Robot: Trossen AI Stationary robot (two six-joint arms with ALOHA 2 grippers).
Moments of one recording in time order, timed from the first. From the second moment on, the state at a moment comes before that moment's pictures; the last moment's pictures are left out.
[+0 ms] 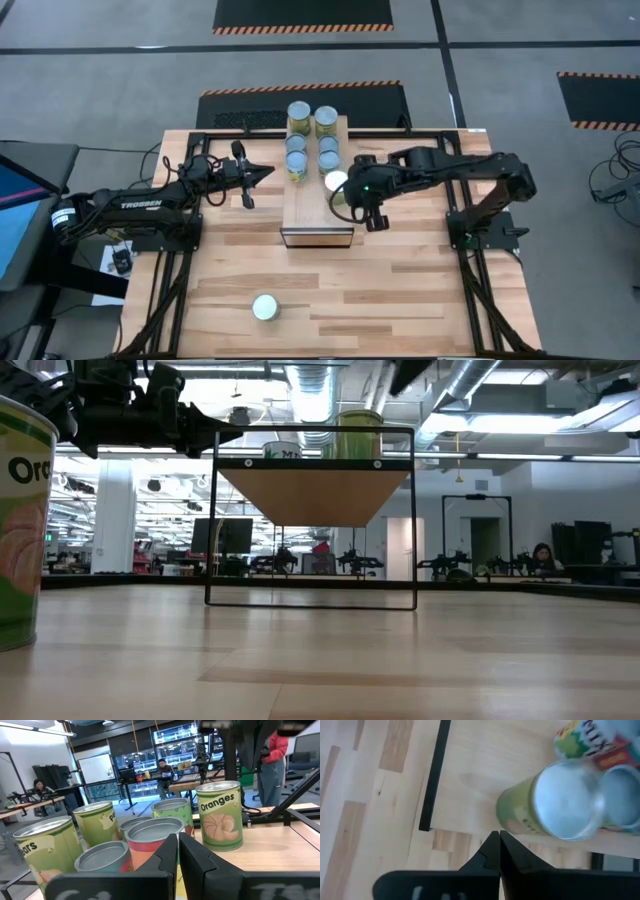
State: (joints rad) left arm 0.48 0.92 0.26 0.77 0.25 0.16; right arm 0.05 1.63 1.79 -1.21 0.16 -0.19
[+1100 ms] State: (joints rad) left arm 0.48 0.92 0.26 0.76 0.25 0.18; right arm -0.02 1.58 1.42 -0.82 0.18 -0.18
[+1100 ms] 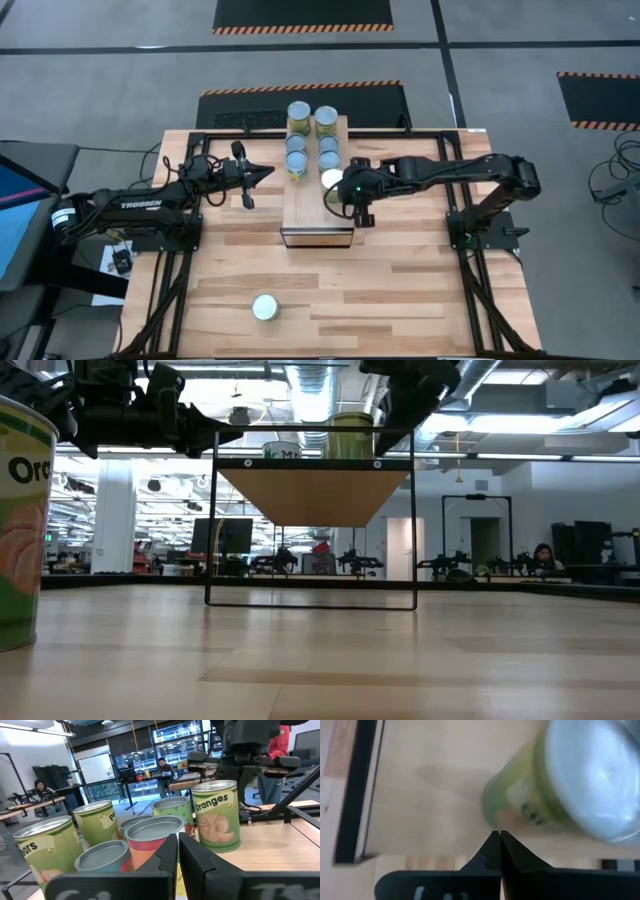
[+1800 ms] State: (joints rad) left arm 0.48 0.92 0.26 0.76 0.25 0.17; right arm -0.02 1.06 0.79 -0.24 0.08 -0.16
